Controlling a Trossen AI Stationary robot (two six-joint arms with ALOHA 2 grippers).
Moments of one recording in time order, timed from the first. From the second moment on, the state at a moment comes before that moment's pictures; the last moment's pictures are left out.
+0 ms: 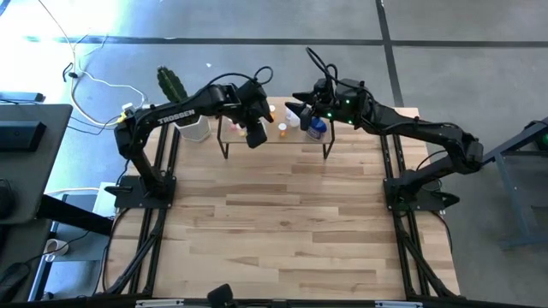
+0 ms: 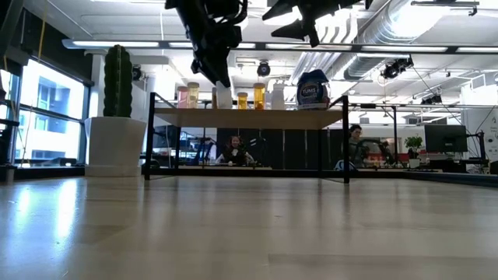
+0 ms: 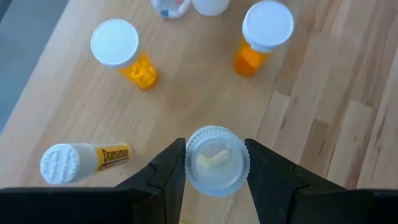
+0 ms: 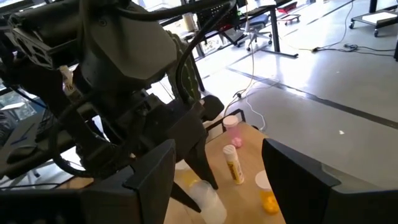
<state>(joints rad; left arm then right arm) 0.56 1.72 1.65 -0.98 0.01 0.08 -0.40 1.38 1.23 -0.02 0.01 0.31</state>
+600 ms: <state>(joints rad) 0.56 1.72 1.65 -0.99 0.01 0.08 -0.40 1.38 1.23 -0.02 0.00 0.30</state>
